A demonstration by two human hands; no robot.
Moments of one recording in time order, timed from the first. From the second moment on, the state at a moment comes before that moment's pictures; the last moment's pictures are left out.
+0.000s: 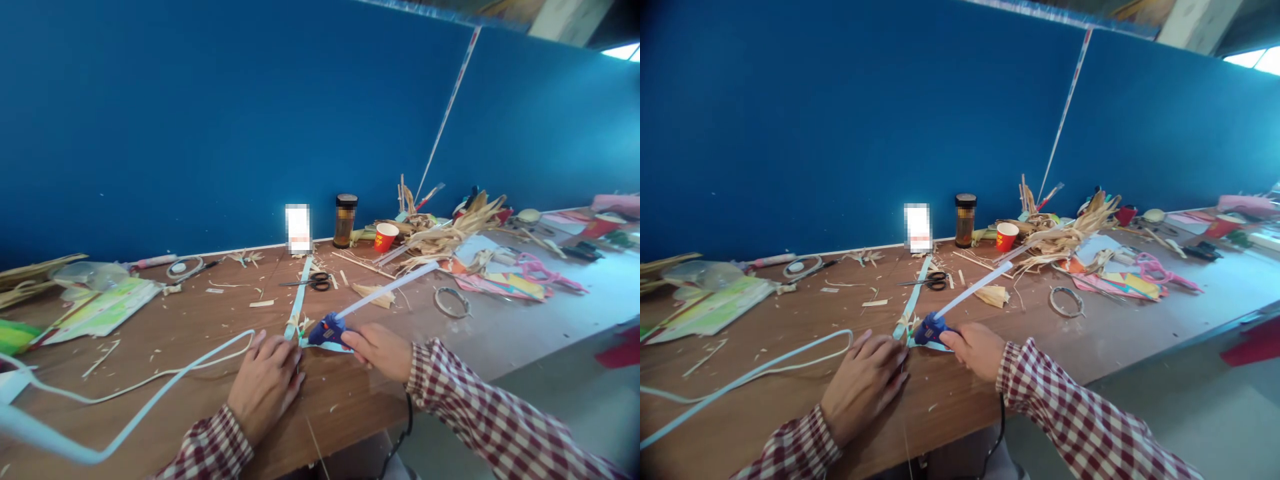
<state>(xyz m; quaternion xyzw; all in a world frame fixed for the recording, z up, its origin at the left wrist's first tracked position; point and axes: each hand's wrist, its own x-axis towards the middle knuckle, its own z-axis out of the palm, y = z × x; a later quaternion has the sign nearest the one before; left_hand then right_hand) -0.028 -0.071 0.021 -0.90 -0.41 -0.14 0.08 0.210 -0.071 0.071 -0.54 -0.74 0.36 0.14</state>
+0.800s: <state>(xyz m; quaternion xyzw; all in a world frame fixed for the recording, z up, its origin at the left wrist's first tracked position) -0.044 -0.054 0.020 -0.94 -0.30 -0.12 -0.03 0.209 -0.071 0.074 -0.54 -0.74 0.37 0.15</state>
